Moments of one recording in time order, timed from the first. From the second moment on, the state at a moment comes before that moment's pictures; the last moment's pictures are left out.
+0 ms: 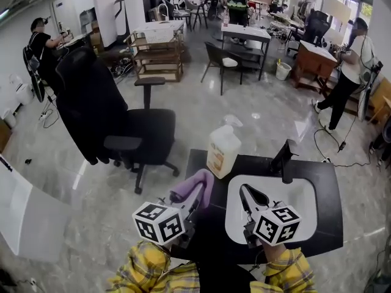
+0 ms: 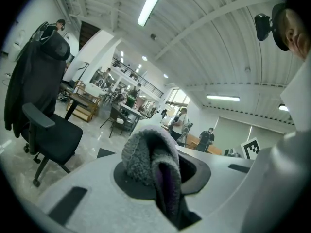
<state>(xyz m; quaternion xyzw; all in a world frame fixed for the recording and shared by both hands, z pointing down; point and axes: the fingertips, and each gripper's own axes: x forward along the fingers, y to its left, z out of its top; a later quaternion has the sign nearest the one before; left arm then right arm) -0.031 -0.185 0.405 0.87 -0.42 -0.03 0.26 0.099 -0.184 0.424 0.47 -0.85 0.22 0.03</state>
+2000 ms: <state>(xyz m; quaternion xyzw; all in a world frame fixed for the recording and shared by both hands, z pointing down) -0.021 -0.310 0.394 0.86 -0.45 -0.05 0.25 0.088 -0.329 0.384 0.45 -0.88 0.13 0.02</state>
